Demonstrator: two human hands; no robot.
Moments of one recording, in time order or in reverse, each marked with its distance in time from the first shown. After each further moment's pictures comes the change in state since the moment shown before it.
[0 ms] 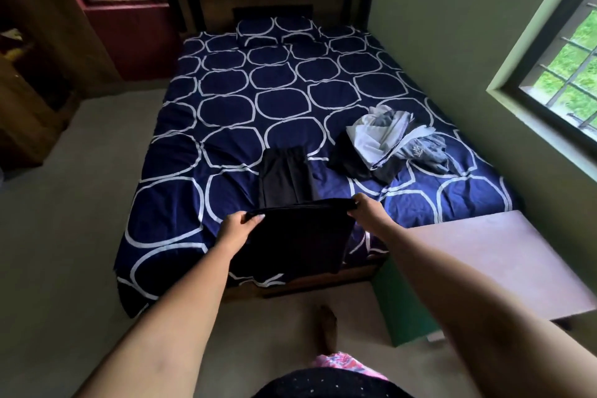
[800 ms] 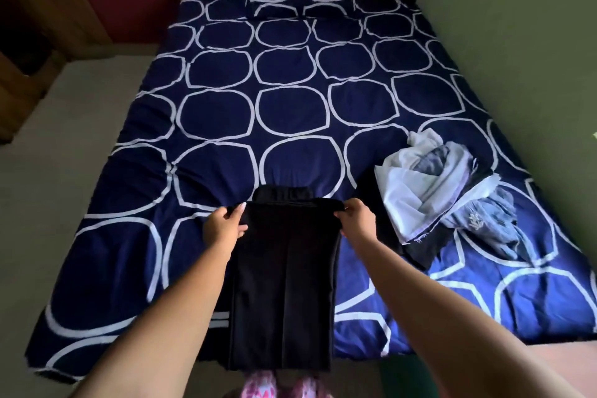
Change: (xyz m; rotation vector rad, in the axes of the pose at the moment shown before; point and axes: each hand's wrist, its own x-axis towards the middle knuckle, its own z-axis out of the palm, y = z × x) left_hand 0.319 0.082 0.054 -0.367 0.315 -0.349; right_hand 0.354 -0.041 0.021 0.347 0.055 0.189
